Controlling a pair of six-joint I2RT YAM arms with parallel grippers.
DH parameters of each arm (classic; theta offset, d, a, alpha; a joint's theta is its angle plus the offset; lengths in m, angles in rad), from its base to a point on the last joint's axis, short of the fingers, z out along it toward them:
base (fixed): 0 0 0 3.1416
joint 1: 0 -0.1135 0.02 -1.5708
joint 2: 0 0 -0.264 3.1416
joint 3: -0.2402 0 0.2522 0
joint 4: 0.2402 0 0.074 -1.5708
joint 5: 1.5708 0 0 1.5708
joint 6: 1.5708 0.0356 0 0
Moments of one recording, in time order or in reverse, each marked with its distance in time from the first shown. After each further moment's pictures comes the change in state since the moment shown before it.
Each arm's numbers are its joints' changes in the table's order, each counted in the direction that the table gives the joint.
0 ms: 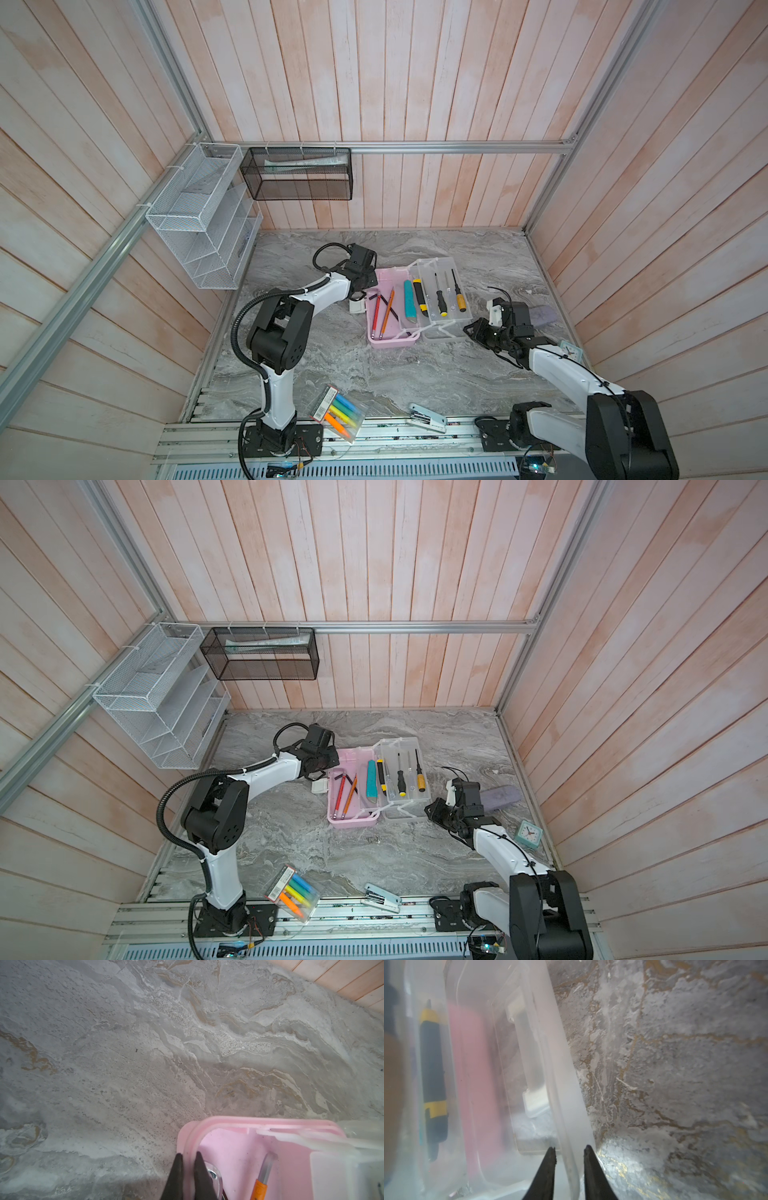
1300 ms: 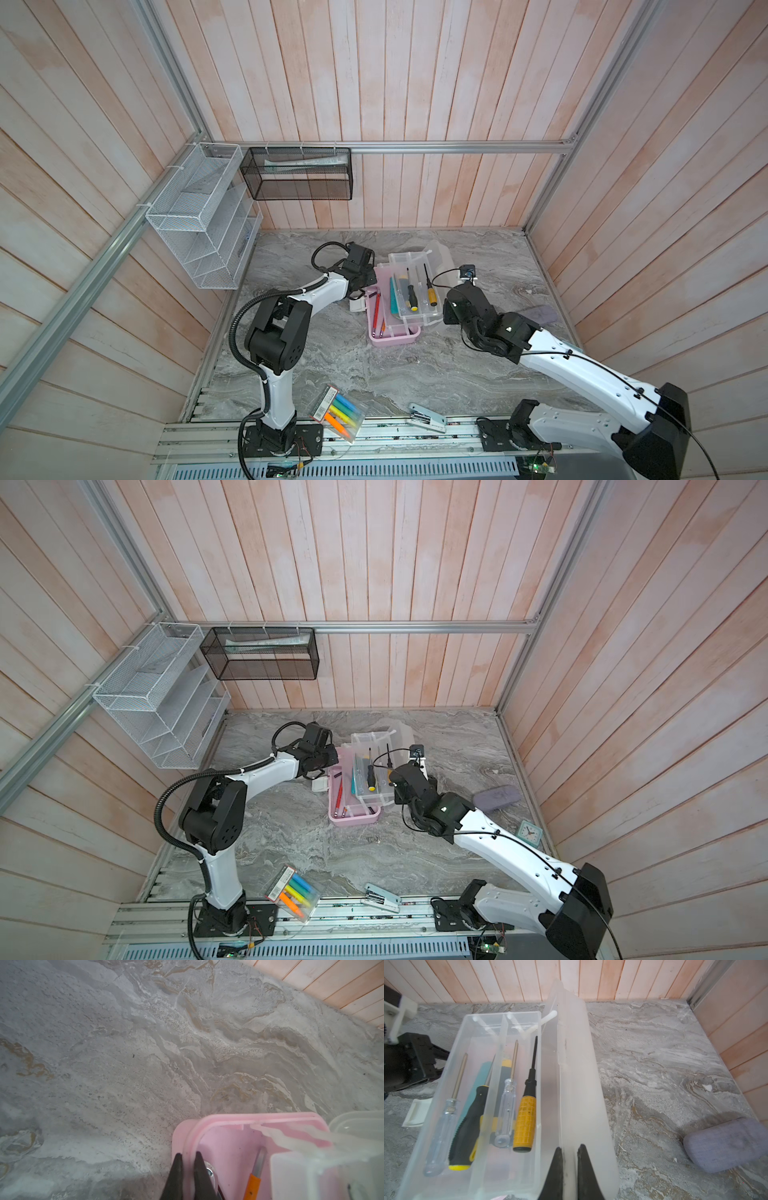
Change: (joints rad) left arm -0.008 0.013 0.001 -0.033 0.034 0.004; right arm -0.741 0.007 -0.532 0.372 0.971 -0.092
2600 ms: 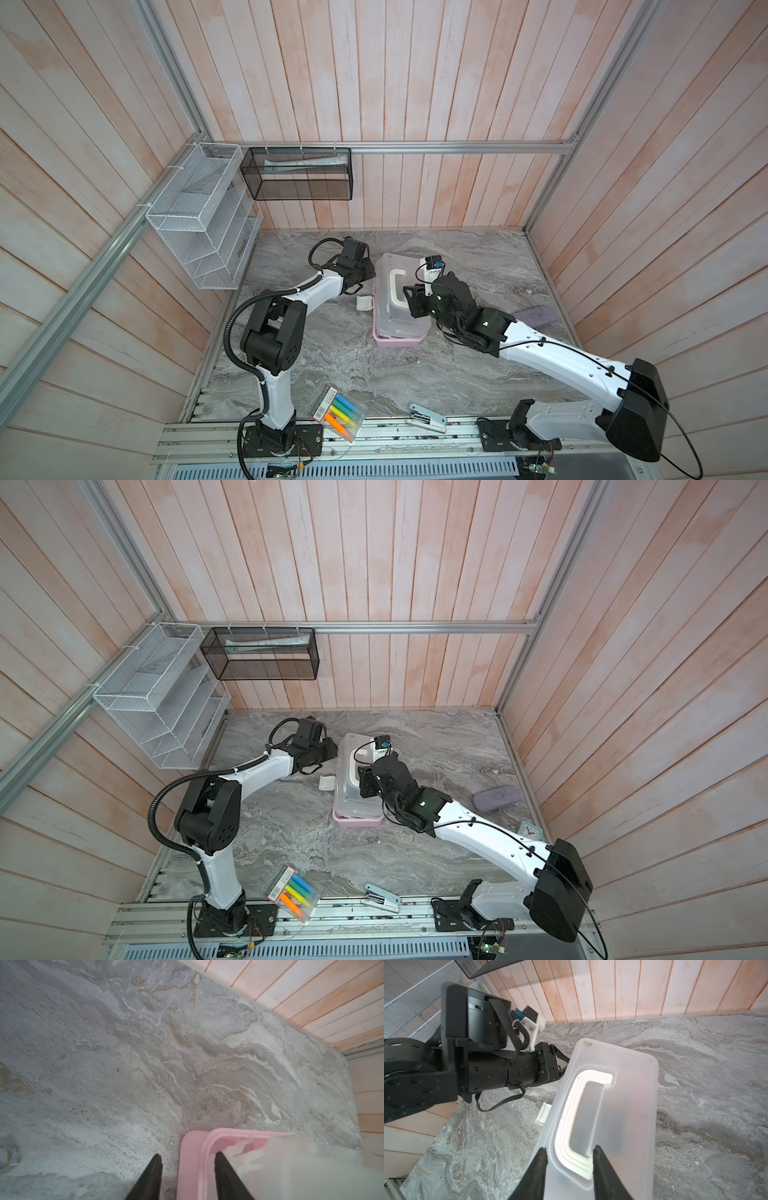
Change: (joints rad) left arm -0.047 0.024 -0.013 -0.044 0.093 -0.033; right arm -0.025 -0.120 -0.027 -0.355 -0.344 -0.009
